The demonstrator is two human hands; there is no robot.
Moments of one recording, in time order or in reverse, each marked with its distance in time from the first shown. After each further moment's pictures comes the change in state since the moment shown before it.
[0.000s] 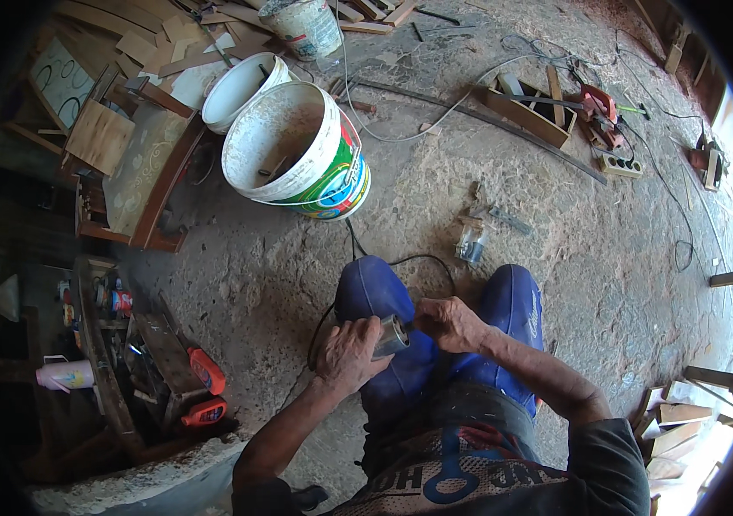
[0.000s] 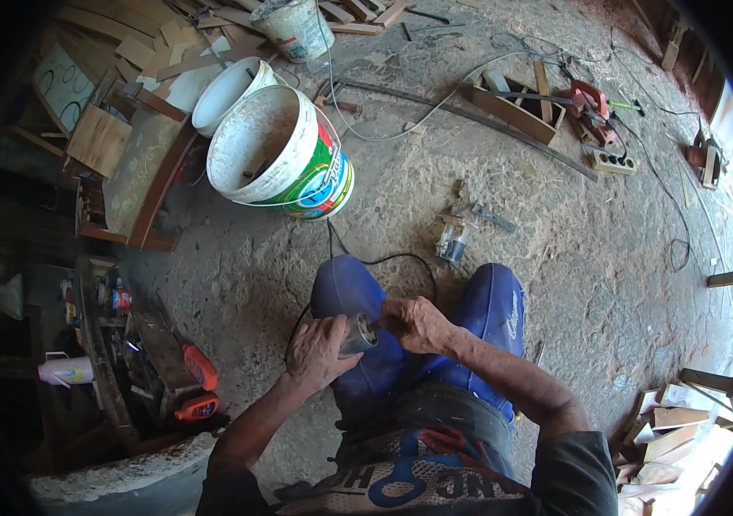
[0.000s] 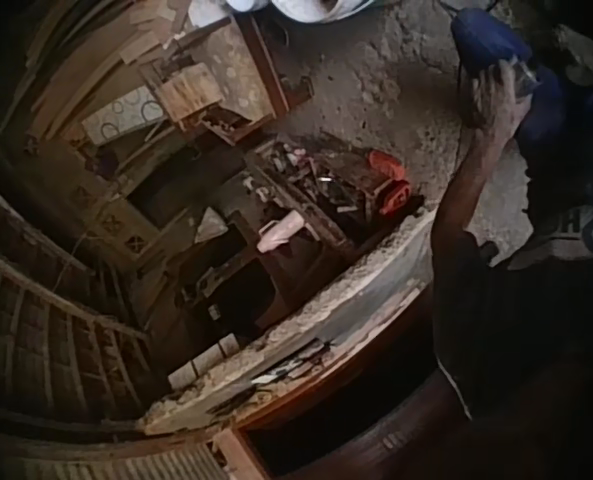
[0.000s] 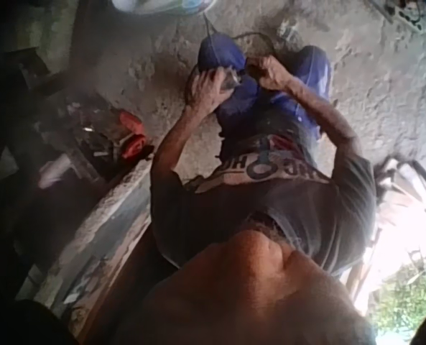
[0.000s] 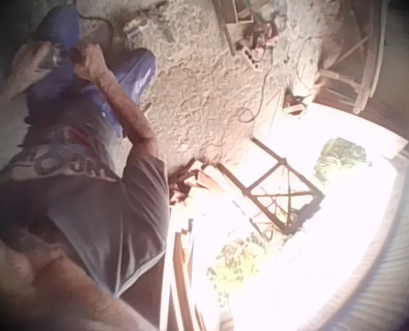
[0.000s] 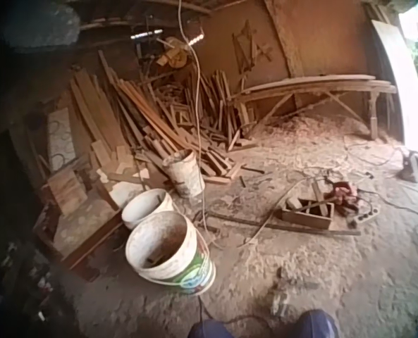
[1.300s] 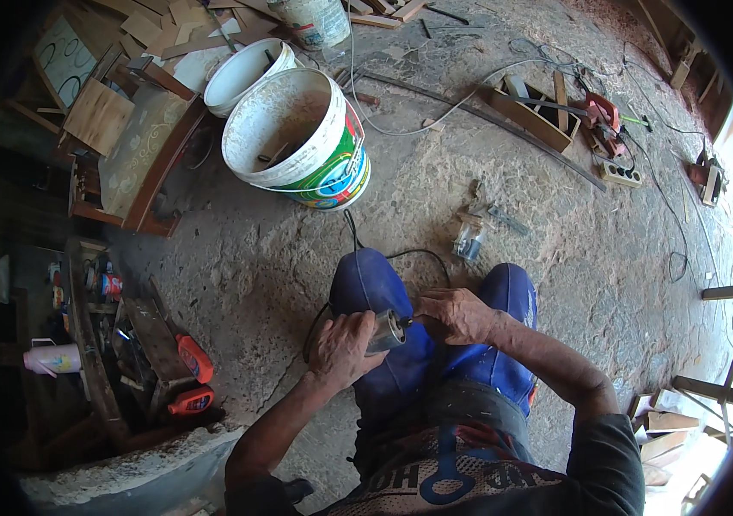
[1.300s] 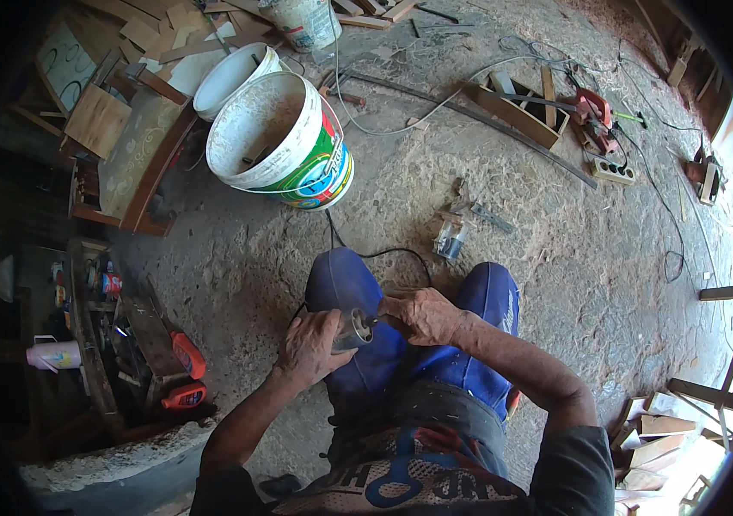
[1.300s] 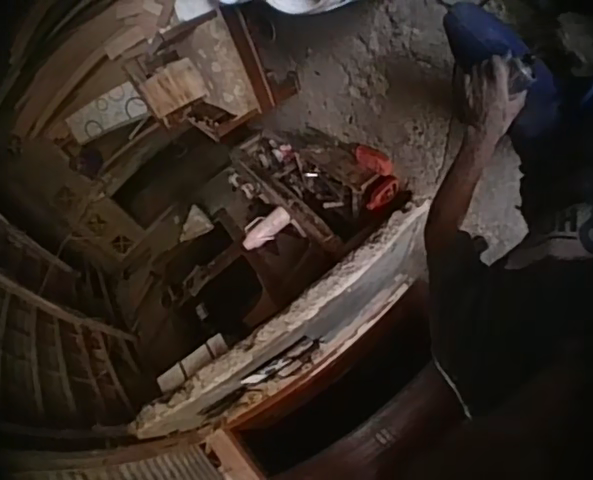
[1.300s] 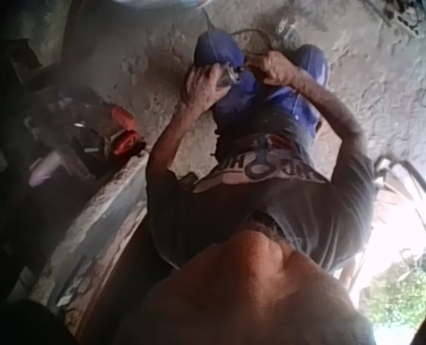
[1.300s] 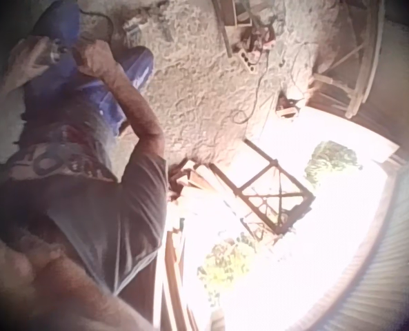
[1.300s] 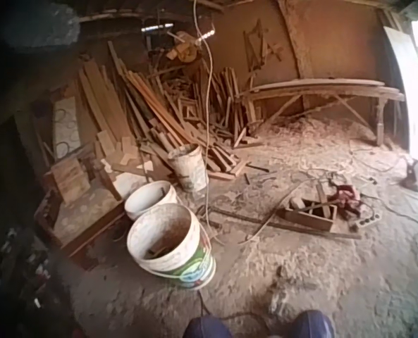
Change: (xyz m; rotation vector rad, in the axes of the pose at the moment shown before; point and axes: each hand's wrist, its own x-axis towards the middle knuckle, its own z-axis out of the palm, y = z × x) left_hand -0.008 -0.003 0.008 -0.039 0.134 0.035; right_hand 0.005 -0.003 -0.025 -0.269 -0.145 -0.264
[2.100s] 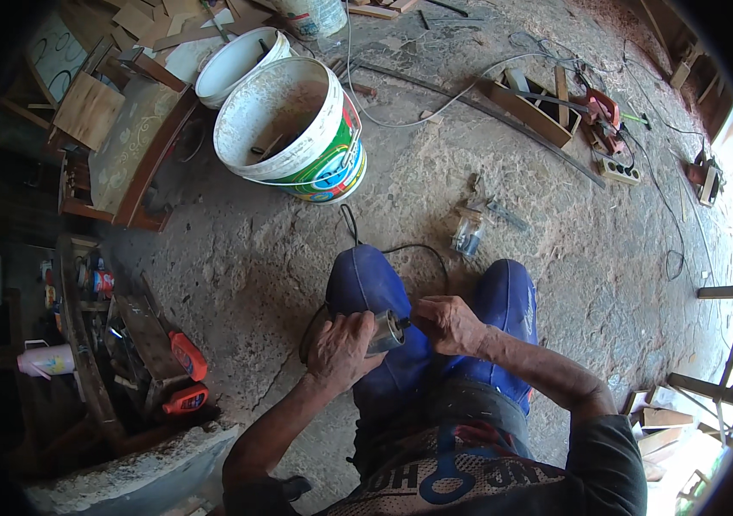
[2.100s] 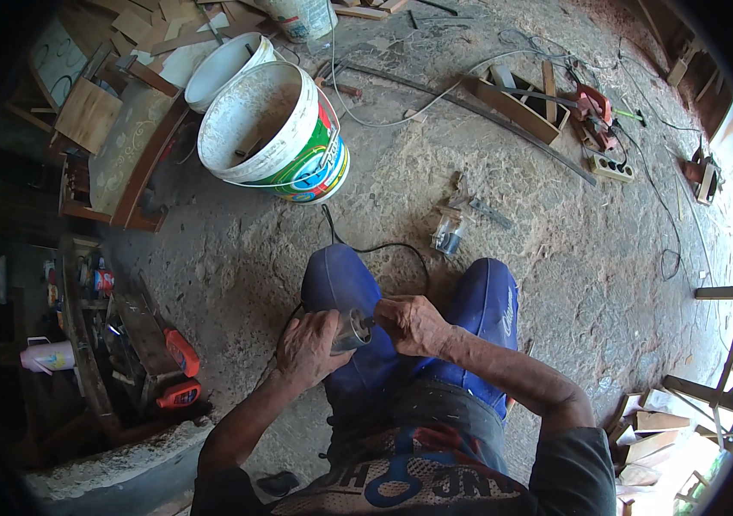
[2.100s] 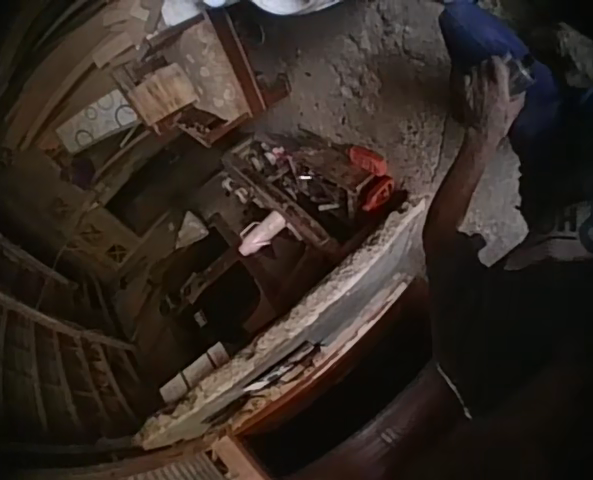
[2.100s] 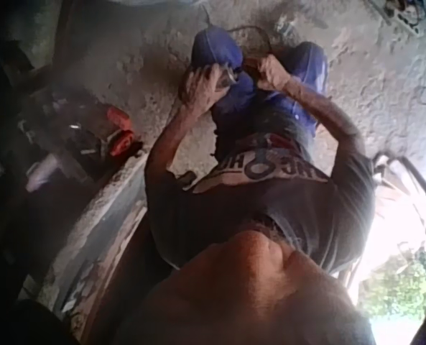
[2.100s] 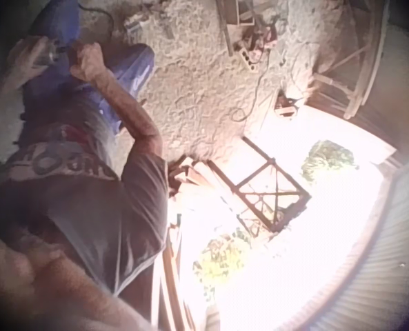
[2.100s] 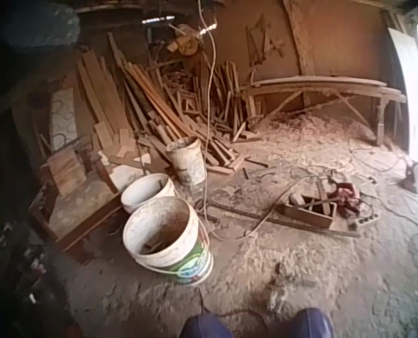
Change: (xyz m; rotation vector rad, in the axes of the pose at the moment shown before) left_hand -0.001 -0.002 0.002 0.007 -0.090 -0.041; right_hand 0.001 -0.007 0.032 0.028 0.115 0.141
